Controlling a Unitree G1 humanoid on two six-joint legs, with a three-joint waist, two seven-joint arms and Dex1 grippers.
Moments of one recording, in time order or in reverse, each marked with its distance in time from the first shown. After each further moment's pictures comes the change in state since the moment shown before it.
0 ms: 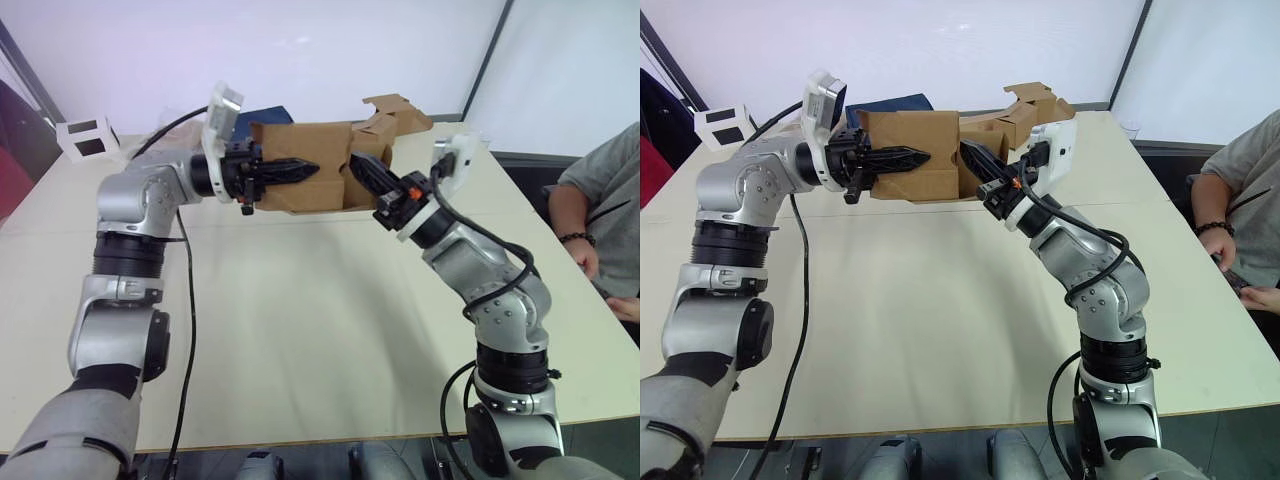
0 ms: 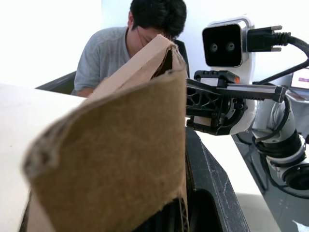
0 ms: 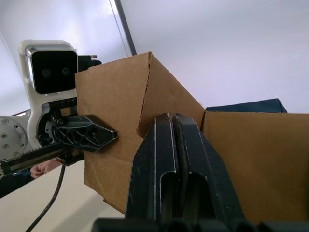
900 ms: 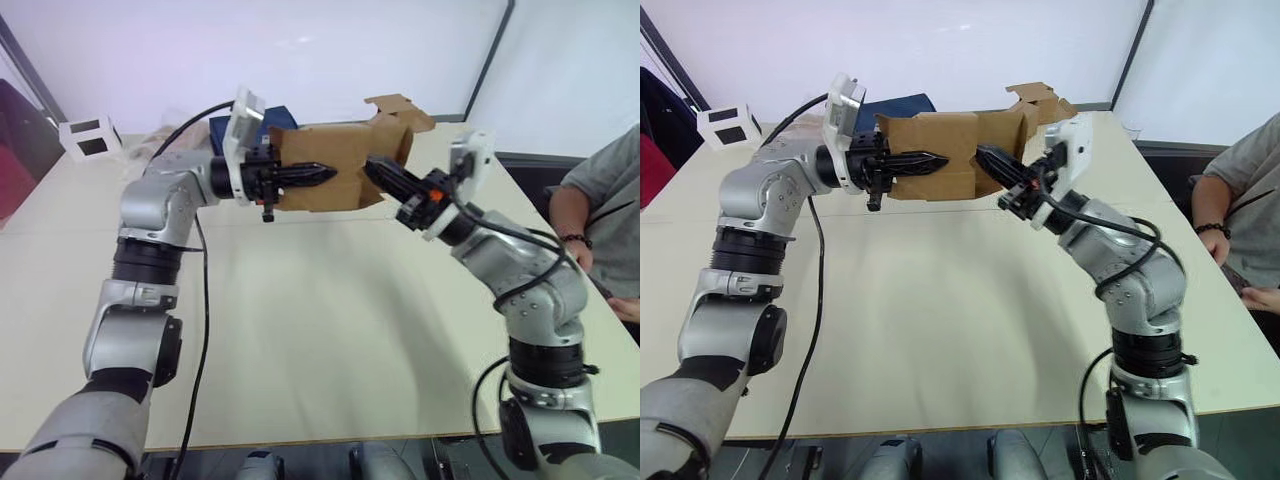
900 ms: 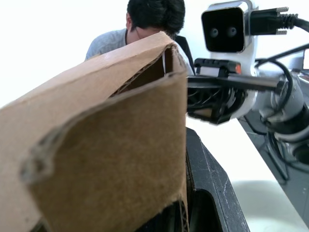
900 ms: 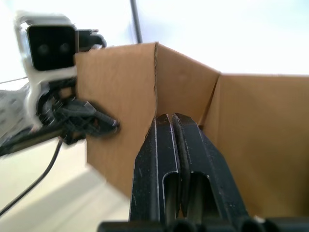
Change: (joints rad) left arm 0.022 -0.059 -0.037 -0.040 0.049 -0.147 0.073; right arm 0.060 -0.283 -0.111 -0.016 0.065 0.065 0.238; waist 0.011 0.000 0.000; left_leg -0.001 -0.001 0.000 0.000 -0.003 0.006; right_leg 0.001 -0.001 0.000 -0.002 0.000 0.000
